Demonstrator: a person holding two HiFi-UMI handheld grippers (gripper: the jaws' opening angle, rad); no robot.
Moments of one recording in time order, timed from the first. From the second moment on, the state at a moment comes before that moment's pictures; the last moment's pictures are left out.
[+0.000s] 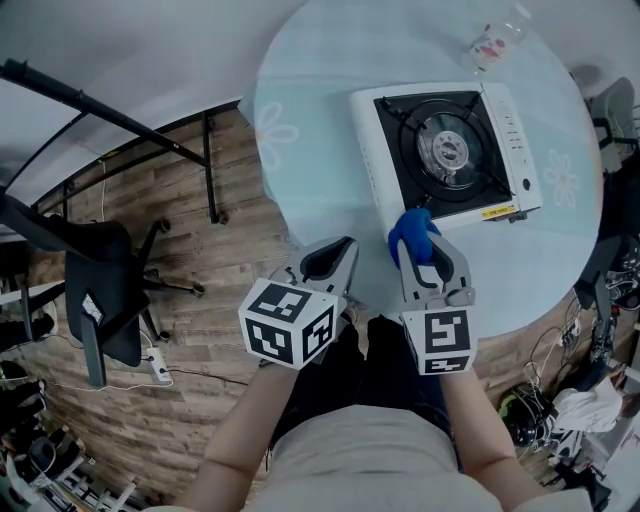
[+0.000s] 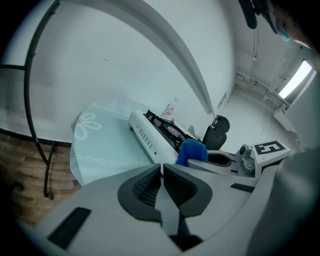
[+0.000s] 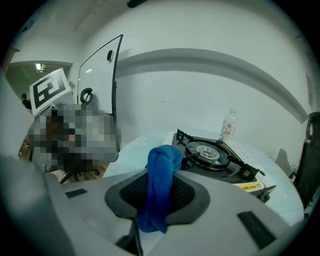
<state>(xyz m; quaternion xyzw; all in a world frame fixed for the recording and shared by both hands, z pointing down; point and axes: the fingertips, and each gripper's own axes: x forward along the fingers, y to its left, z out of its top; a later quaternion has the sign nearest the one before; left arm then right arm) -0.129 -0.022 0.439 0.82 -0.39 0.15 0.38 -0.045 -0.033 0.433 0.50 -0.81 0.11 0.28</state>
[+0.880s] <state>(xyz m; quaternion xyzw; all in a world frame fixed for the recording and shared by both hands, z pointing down) -0.146 -0.027 0.432 0.82 -0.41 0.12 0.39 -0.081 -0.059 0.445 0.45 -0.79 0.07 0.41</state>
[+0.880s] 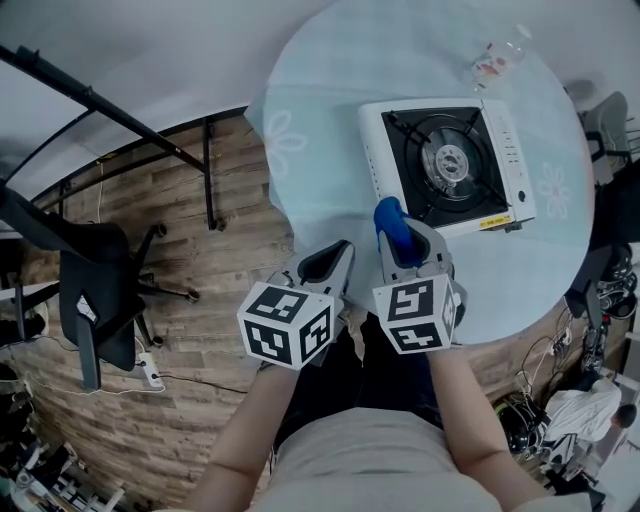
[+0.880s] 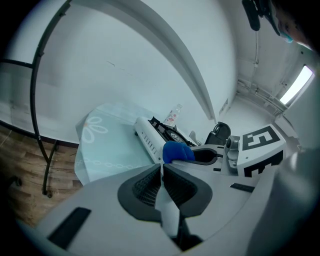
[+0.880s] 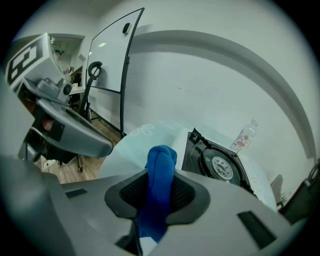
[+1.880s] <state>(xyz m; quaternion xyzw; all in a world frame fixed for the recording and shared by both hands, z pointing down) -0.143 -0.072 0.428 0.81 -0.42 0.09 0.39 -0.093 -0.111 0.450 0.34 -0.77 0.01 0.54</state>
